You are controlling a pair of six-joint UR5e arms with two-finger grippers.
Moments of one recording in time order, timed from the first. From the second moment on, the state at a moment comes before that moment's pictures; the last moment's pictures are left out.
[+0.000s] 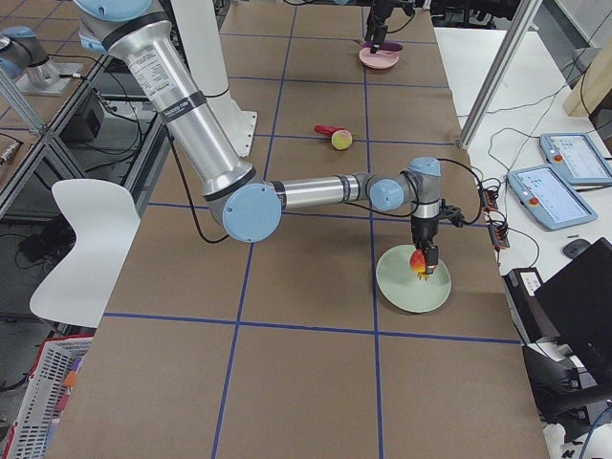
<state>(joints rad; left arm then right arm) -0.95 -2.64 -1.55 -0.98 -2.35 -0.90 1.09 -1.01 1.10 -1.37 1.75 0.44</state>
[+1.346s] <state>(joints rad) -0.64 -2.52 -1.53 -1.26 -2.18 -1.19 1.20 -0.99 1.26 -1.41 2.16 0.51</state>
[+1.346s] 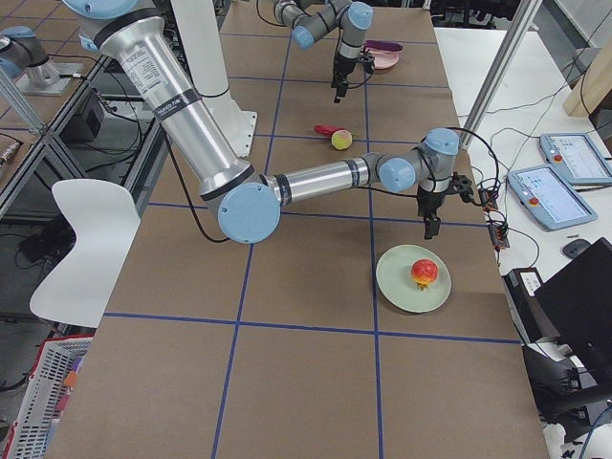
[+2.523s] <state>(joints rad) -0.52 -2.47 -1.34 -1.64 -2.06 -1.29 1.33 -0.99 1.64 -1.77 2.43 0.60</state>
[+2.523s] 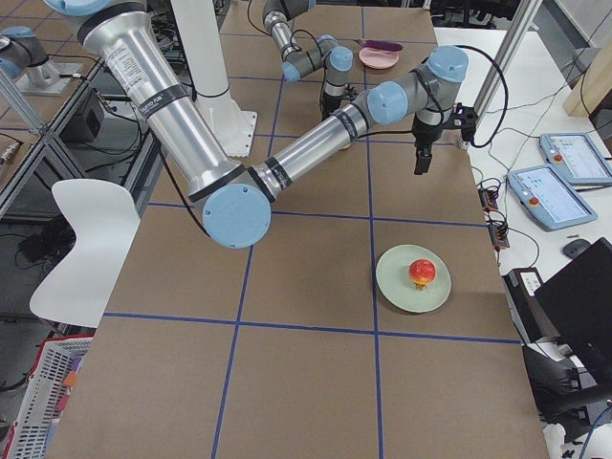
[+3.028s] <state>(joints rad) -0.51 -2.45 -1.34 -1.68 -2.05 -1.30 1.34 -0.99 1.66 -1.78 2.45 0.63</state>
